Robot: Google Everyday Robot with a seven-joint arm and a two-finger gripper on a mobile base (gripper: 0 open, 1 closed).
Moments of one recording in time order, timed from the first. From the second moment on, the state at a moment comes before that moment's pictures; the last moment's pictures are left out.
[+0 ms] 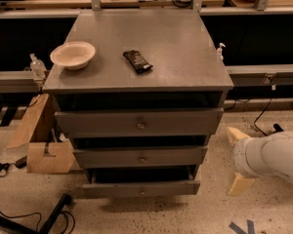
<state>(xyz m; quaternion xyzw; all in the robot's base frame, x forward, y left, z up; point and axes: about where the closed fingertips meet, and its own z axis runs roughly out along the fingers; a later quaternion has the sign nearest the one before) 0.465 -0.256 0.687 -0.65 0.71 -0.13 0.22</state>
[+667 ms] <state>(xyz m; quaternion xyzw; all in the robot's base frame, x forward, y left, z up) 0.488 -0.261 0.560 -0.65 0.71 -0.09 0.25</state>
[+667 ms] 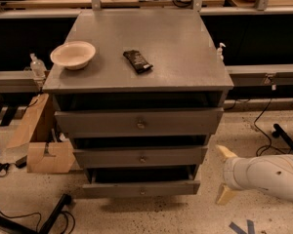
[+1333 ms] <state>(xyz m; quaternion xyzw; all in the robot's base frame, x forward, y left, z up) 0.490 -0.246 0.484 -0.66 0.71 -0.05 0.25</state>
